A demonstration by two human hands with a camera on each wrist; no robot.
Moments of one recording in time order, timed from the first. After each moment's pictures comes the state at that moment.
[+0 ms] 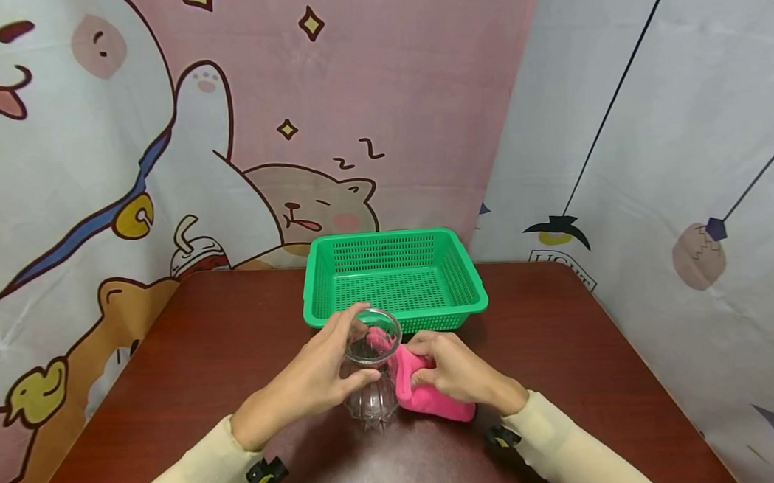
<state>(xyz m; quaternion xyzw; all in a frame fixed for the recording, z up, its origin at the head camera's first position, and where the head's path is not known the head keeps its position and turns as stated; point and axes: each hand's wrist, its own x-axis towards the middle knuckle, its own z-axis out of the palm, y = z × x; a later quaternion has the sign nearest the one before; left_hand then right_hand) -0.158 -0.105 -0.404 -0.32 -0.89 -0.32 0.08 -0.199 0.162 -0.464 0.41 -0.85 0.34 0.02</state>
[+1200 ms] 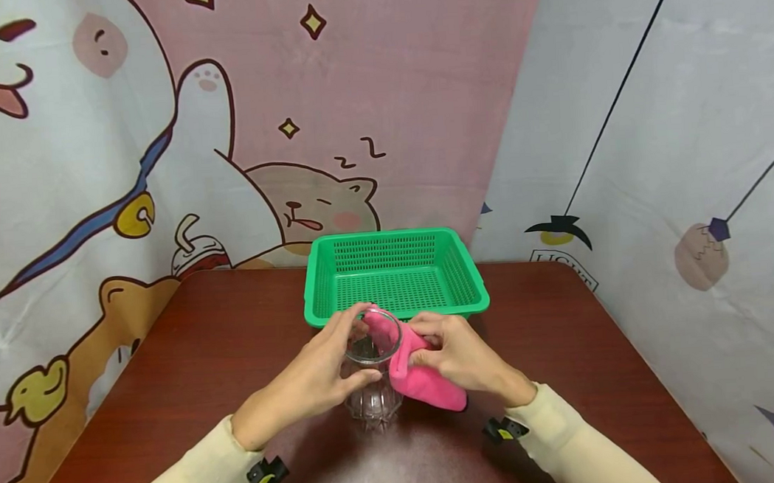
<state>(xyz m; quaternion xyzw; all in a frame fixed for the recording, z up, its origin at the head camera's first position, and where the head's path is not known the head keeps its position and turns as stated) -0.157 -0.107 -0.404 -0.32 -0.88 -0.35 0.06 -0.197 0.157 -0.428 0.39 -0.80 0.45 0.02</state>
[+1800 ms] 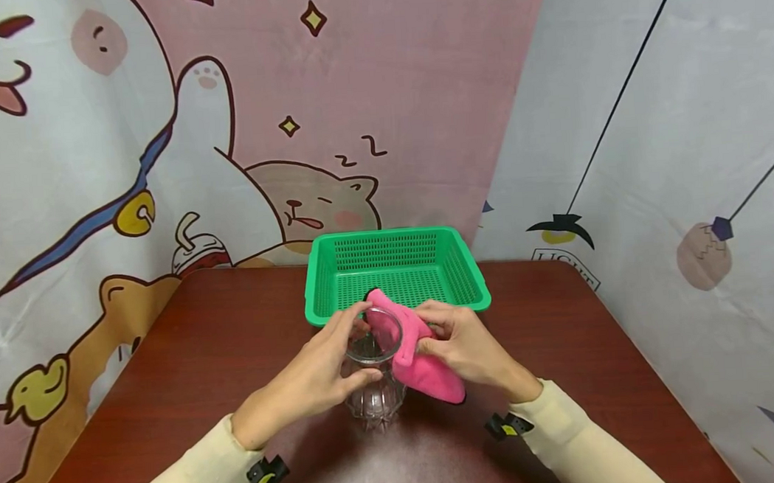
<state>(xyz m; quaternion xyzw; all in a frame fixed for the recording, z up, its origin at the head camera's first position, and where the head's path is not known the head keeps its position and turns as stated) -0.157 -0.108 -0.403 -0.32 -0.88 -0.34 0.06 -0.181 0.153 -0.393 0.39 -0.75 0.53 0.03</state>
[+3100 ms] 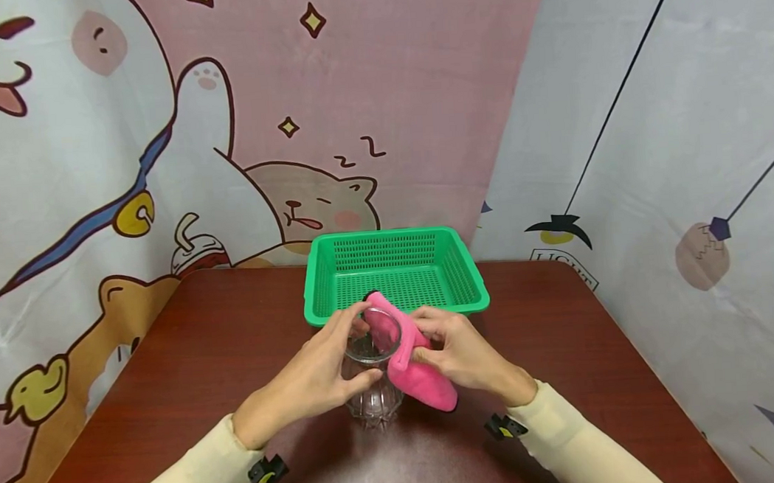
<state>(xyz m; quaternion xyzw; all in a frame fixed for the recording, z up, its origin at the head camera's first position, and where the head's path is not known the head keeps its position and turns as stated) -0.157 -0.107 -0.407 -0.32 -0.89 -0.32 0.09 -0.197 0.155 -0.424 0.42 -0.79 0.44 0.07</state>
